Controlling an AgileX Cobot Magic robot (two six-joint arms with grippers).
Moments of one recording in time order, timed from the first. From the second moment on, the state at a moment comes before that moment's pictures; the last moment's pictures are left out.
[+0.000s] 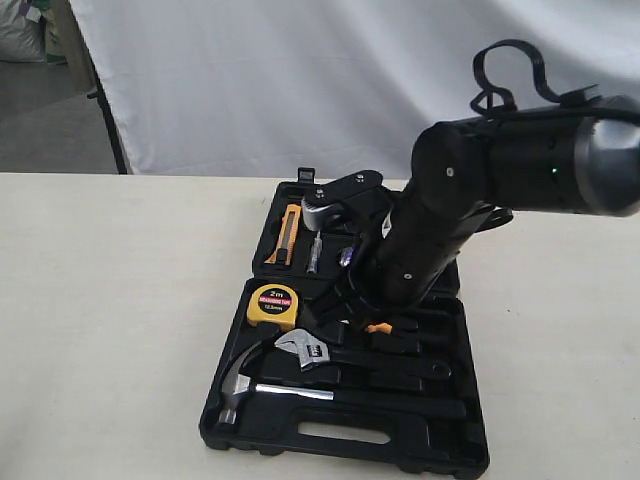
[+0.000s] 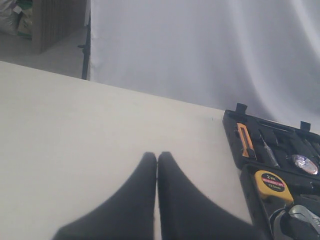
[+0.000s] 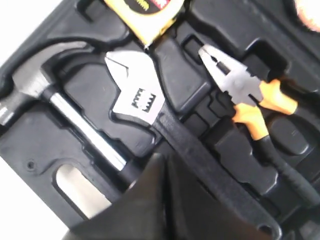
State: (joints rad) left arm 0.13 0.00 -0.01 0.02 0.10 -0.31; right arm 0.73 1.80 -1.22 0.11 0.72 -0.13
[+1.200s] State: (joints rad) left arm 0.13 0.00 -0.01 0.02 0.10 -0.31; right arm 0.73 1.87 -1.22 0.06 0.64 -0.09
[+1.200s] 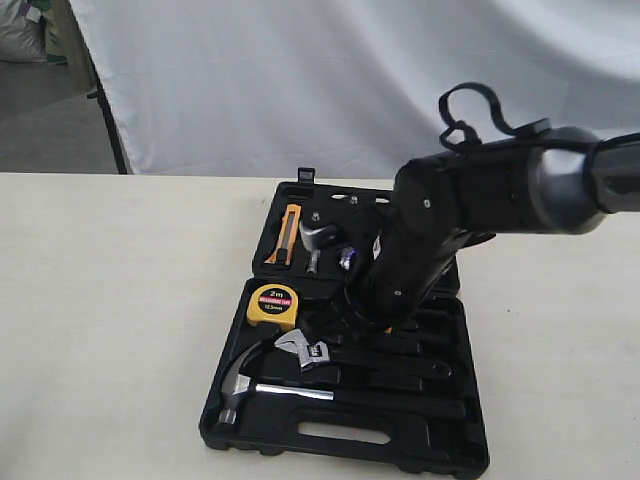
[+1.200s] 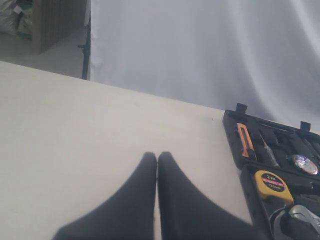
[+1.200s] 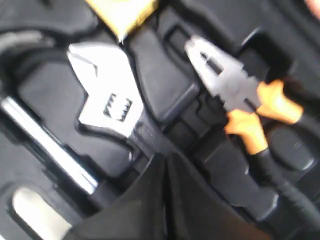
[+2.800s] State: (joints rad) left arm 0.13 0.00 -0.01 0.02 0.10 -0.31; right arm 0.73 0.57 -0.26 0.06 -0.07 0.13
